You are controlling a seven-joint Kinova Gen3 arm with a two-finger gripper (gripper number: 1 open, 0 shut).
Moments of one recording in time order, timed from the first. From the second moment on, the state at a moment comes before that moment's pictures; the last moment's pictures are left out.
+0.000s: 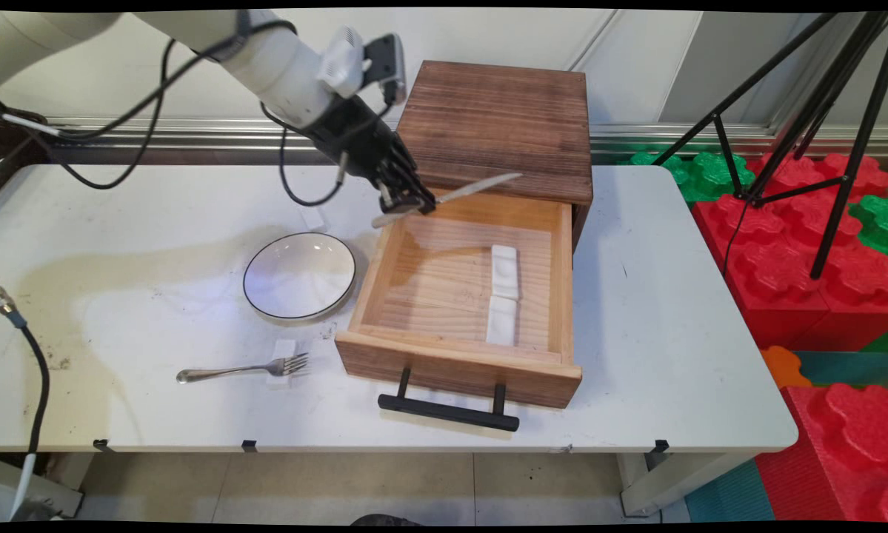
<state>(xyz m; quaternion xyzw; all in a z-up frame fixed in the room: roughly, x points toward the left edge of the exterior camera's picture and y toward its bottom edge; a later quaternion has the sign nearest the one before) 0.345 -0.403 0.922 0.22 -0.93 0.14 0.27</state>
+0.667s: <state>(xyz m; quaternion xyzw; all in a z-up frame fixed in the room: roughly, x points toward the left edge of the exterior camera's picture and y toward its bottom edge) 0.299 -0.428 0.860 0.22 -0.93 0.12 0.26</state>
